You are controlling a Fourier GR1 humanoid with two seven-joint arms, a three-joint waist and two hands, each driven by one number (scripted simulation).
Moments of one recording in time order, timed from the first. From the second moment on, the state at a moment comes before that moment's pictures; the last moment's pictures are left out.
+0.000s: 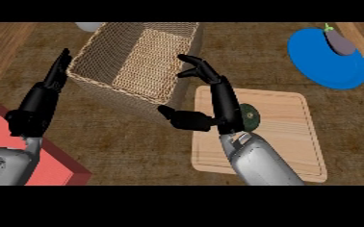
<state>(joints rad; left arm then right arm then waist) -0.21 0.55 -0.20 -1.50 0.16 0.21 -0.07 -0.50 -0.08 0.53 -1.46 -0.01 -0.53 0.07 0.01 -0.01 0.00</state>
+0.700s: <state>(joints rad) -0.21 0.56 -0.20 -1.49 0.16 0.19 -0.05 -0.90 -0.51 0.67 -1.40 0.15 0.08 0.71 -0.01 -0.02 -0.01</state>
